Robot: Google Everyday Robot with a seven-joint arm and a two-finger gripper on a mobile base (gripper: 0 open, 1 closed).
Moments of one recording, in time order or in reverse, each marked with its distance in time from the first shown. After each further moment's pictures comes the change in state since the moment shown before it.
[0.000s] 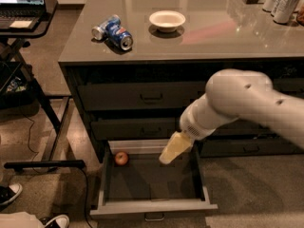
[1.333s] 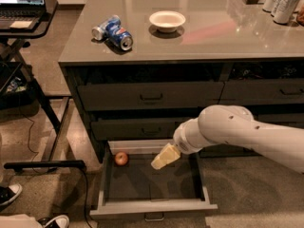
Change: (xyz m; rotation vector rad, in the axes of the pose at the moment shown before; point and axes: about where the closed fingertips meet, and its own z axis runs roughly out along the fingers) arm 0.014 -0.009 0.085 0.038 -0.115 0.105
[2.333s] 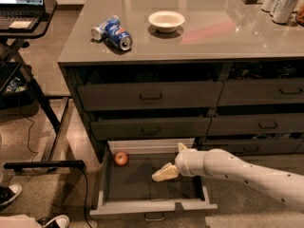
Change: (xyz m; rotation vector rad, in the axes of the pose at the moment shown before) arm 0.071 -0.023 0.132 -0.012 -0.271 0.076
